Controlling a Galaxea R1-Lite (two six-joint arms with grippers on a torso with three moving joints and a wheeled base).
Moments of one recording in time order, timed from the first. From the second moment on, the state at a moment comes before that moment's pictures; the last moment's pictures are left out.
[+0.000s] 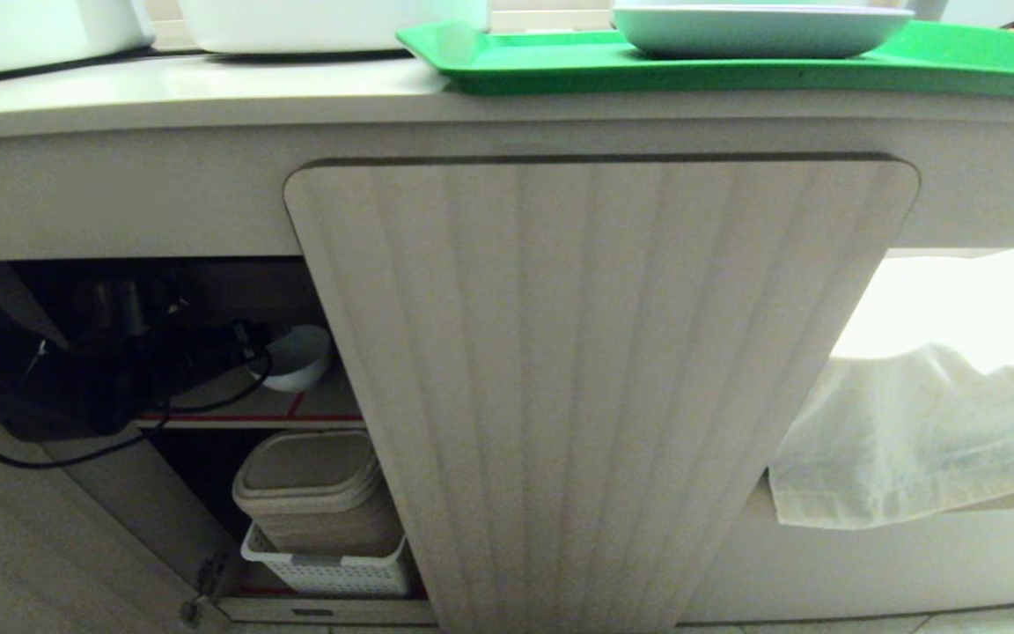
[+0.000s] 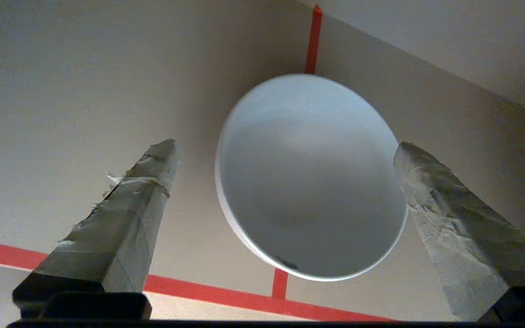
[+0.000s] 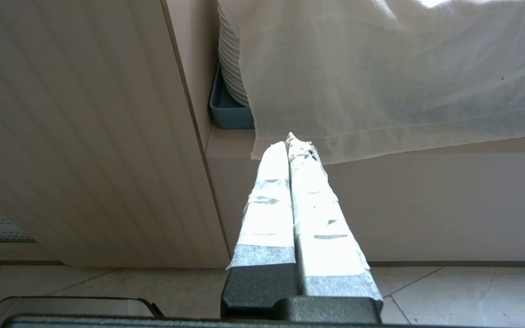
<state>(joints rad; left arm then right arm) 0.17 2.10 -1.04 -0.65 -0.18 -0.34 0.00 0.00 0.00 0.00 0.00 0.02</state>
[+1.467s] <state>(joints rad) 0.17 2.13 -1.16 -0.40 -0.20 -0.34 0.00 0.00 0.00 -0.01 0.00 0.02</state>
